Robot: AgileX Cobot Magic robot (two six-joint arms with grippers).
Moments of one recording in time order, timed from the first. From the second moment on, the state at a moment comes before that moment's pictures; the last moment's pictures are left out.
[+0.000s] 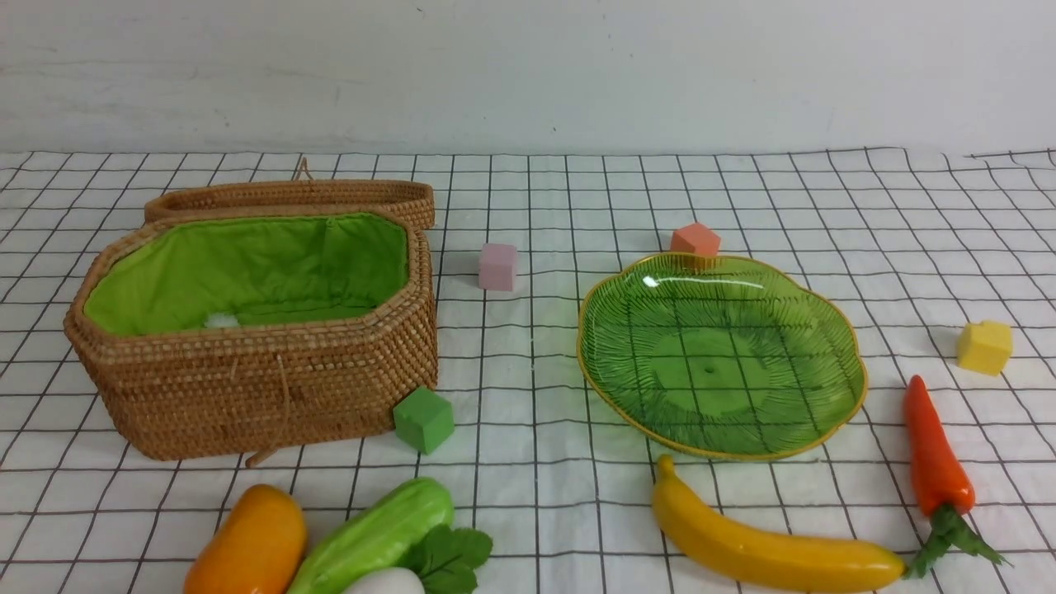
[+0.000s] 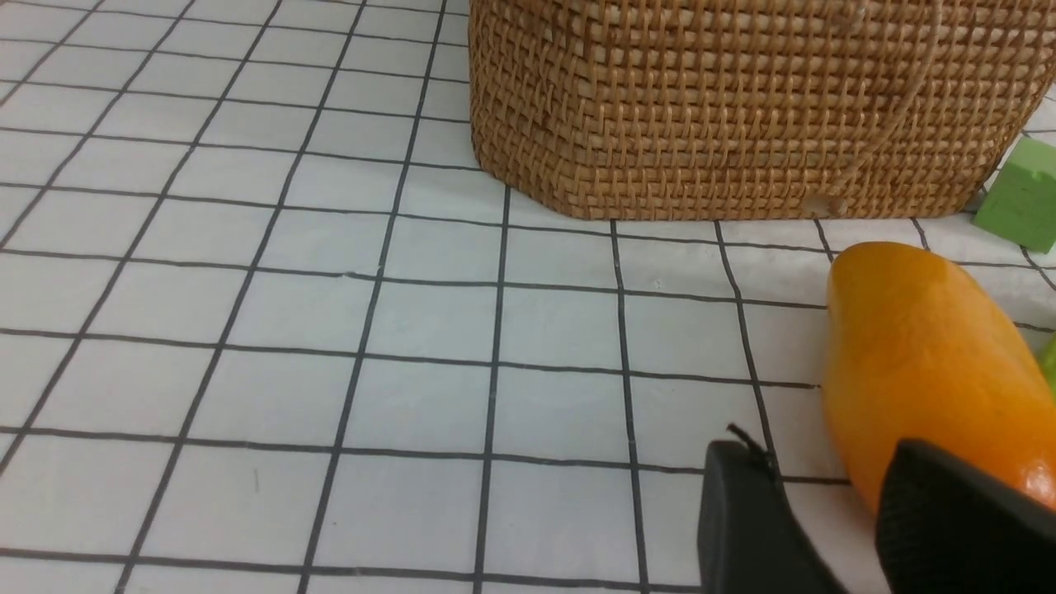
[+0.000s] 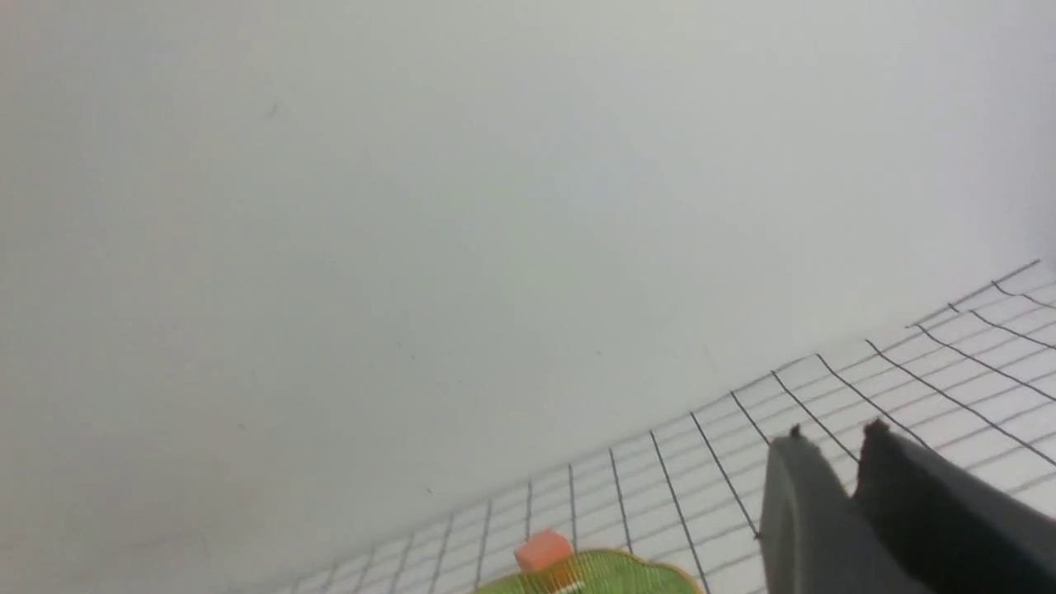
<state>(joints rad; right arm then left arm) -0.01 -0.01 -0.05 0.37 -0.13 0.04 -0.07 -0.01 0.03 0.15 0.39 -0.27</state>
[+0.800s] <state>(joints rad) -0.01 0.94 -0.84 0.19 0.57 0.02 -0.07 -0.01 0.03 0.15 0.39 -0.27</state>
